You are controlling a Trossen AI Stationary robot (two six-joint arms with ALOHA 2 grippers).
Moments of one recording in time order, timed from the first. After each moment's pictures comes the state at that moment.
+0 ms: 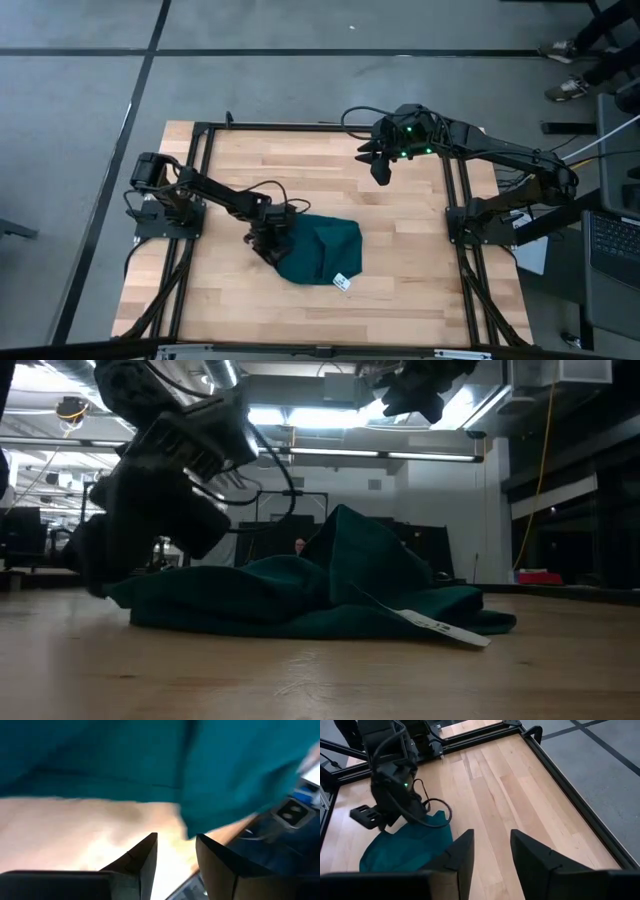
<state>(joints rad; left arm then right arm) -0.07 1.68 0.73 -0.20 0.70 -1.12 -0.30 1.29 1.28 -0.61 -0.13 0.08</state>
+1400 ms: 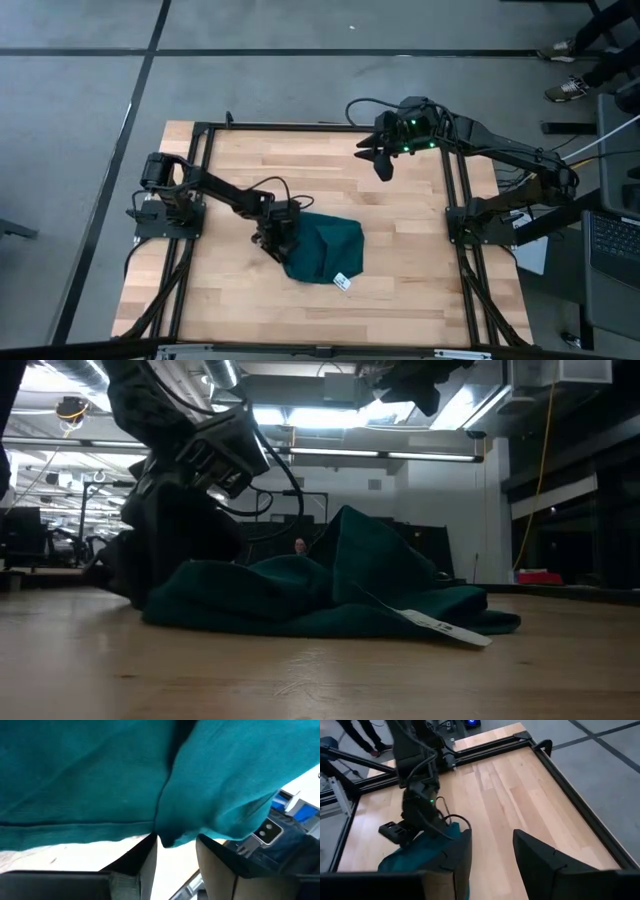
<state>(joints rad) -0.01 1.75 0.73 -0.07 0.72 -1.16 -0.33 1.29 1.33 -0.60 -0.22 0.07</state>
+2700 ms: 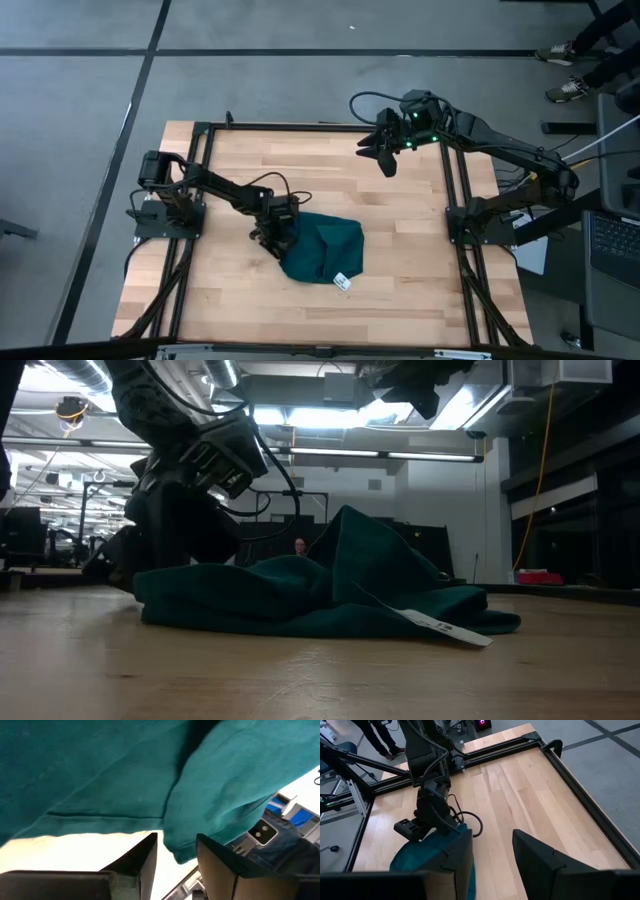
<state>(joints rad) 0.02 1.72 0.73 -0.13 0.73 -1.15 -0.39 1.29 1.33 -0.60 -0.33 0.06</state>
